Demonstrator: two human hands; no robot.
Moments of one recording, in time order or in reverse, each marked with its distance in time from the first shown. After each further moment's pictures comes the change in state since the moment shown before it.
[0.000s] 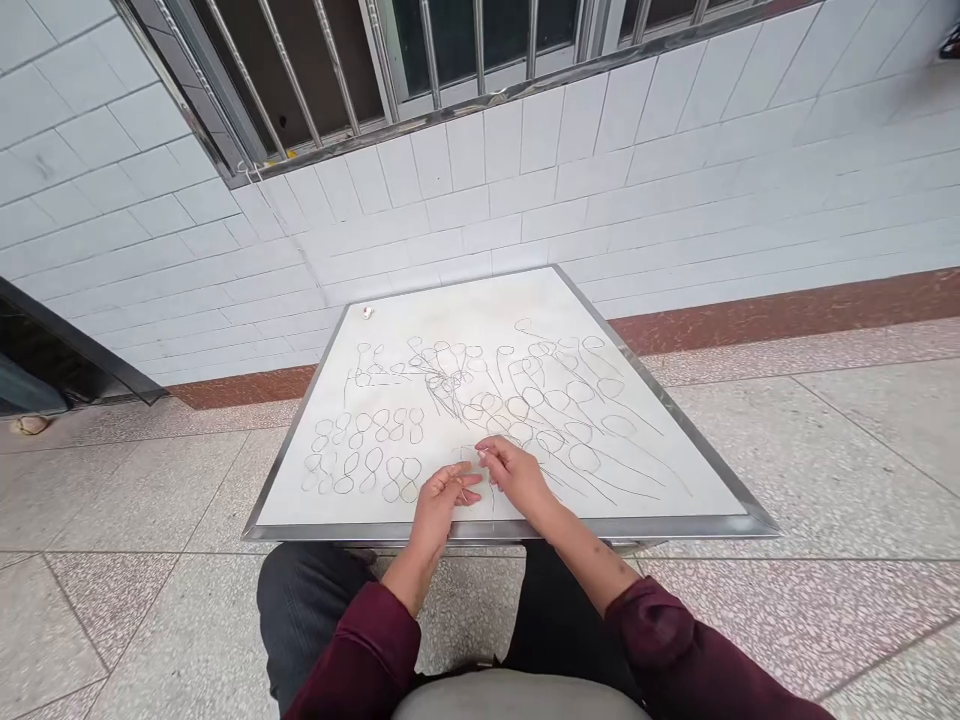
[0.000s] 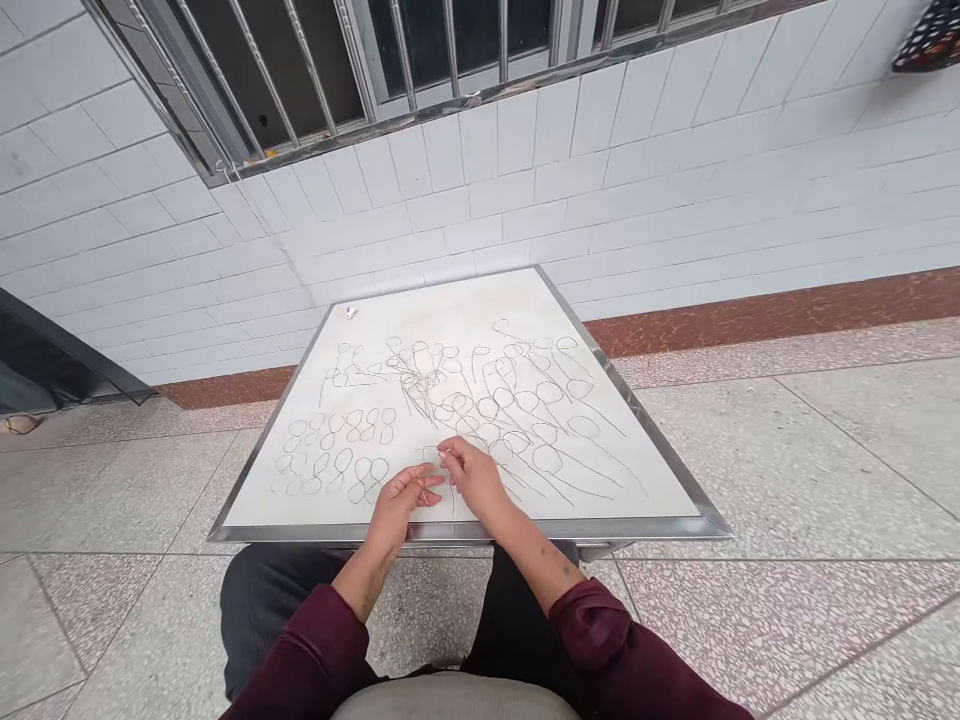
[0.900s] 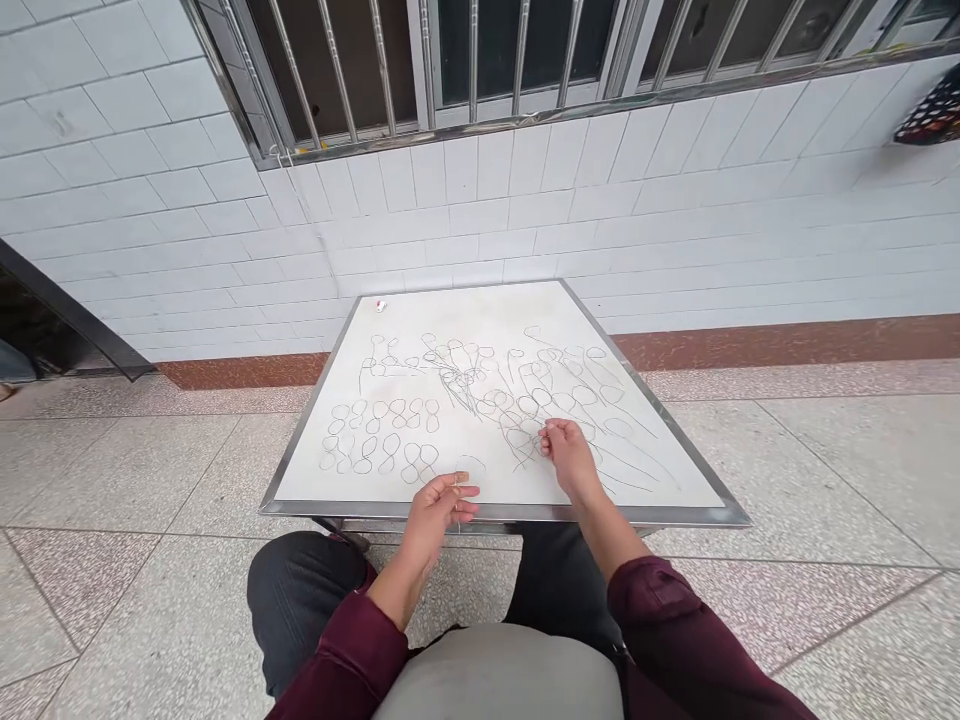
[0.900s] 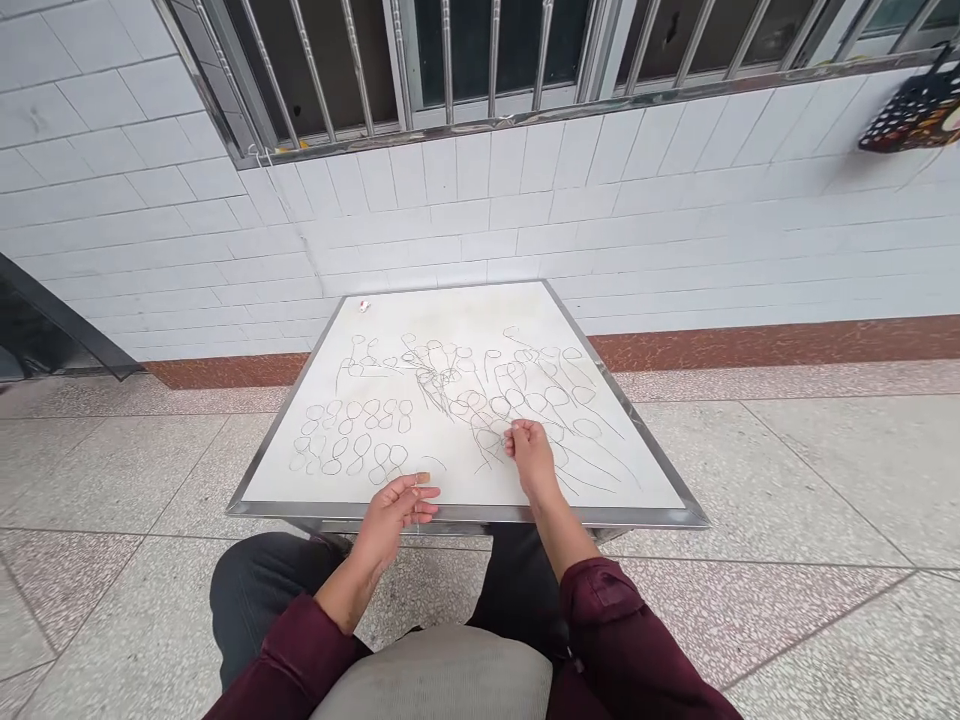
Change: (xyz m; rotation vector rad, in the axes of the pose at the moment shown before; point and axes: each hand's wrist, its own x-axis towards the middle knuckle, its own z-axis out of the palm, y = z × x) left_hand -0.058 0.026 -0.030 -0.085 -0.010 -0.078; right_hand 0.009 0.009 -0.040 0.265 0.408 0.203
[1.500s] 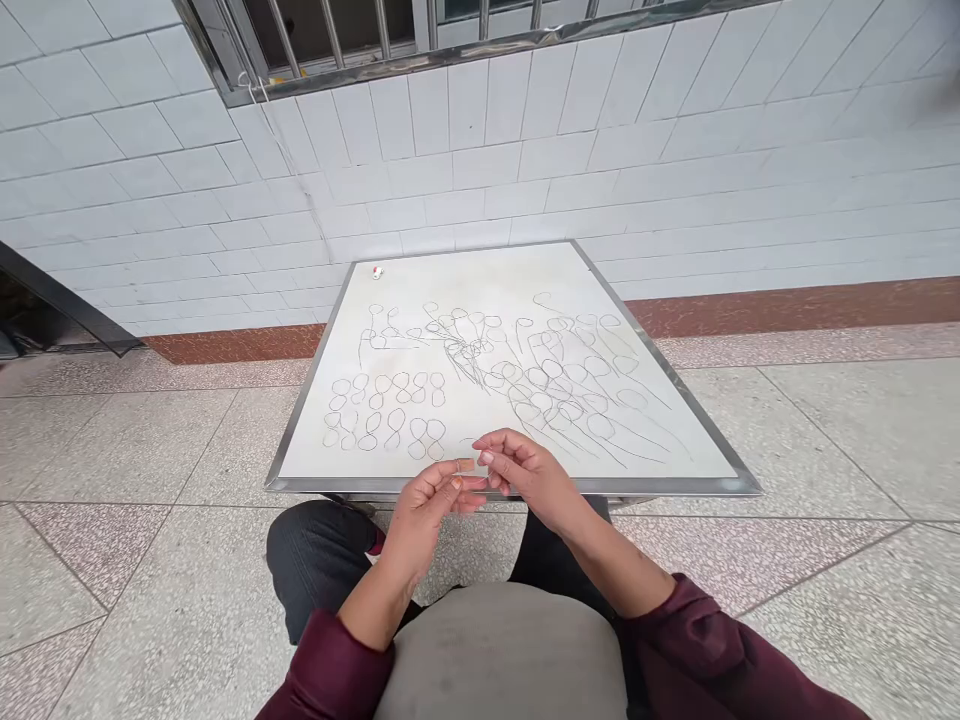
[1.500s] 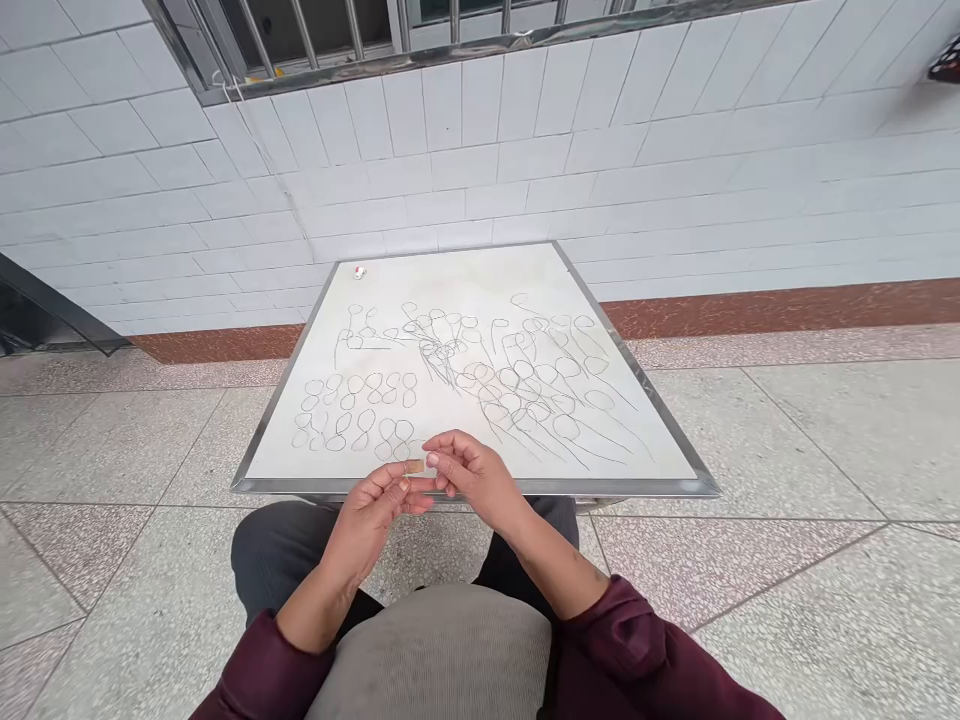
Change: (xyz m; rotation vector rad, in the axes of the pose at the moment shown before) left_hand -0.049 0.045 -0.004 -0.012 -0.124 0.028; right_hand -0.116 -0.072 0.052 0.015 -0.633 0.064
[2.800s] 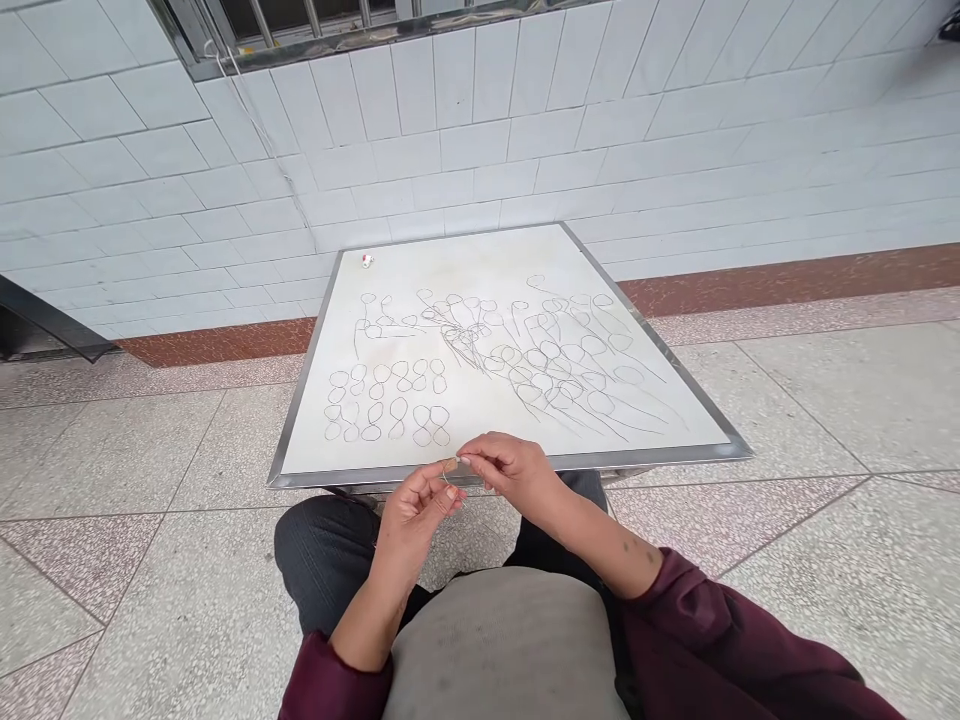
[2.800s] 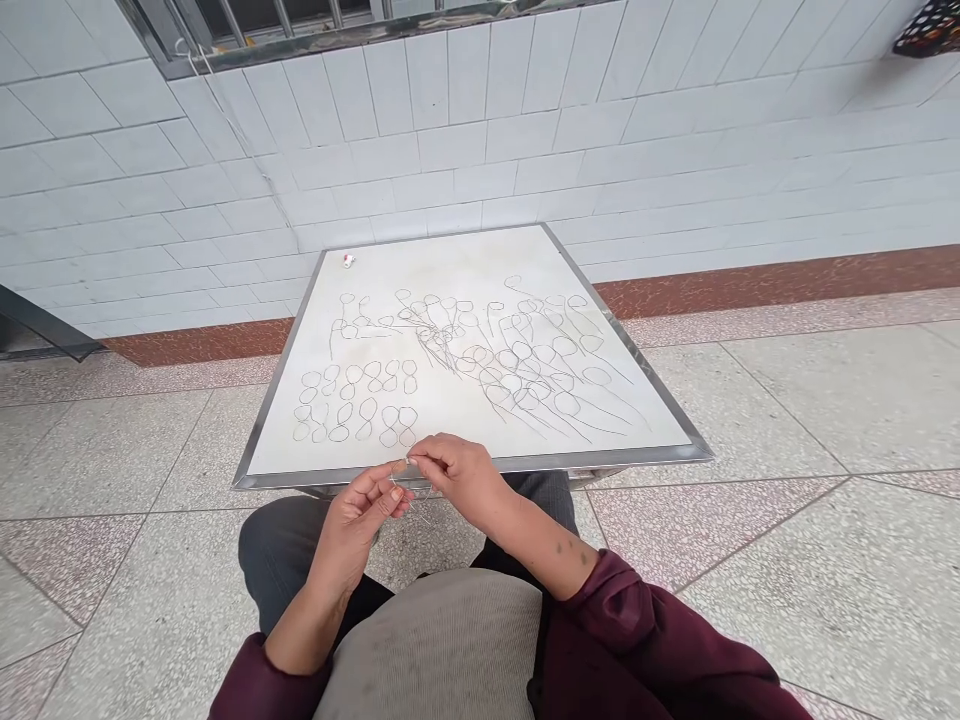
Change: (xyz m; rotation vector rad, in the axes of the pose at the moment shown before) left_hand -0.025 0.004 -0.025 0.123 0.111 0.024; right_hand -0.003 0.013 0.030 -0.567 0.025 -0.310
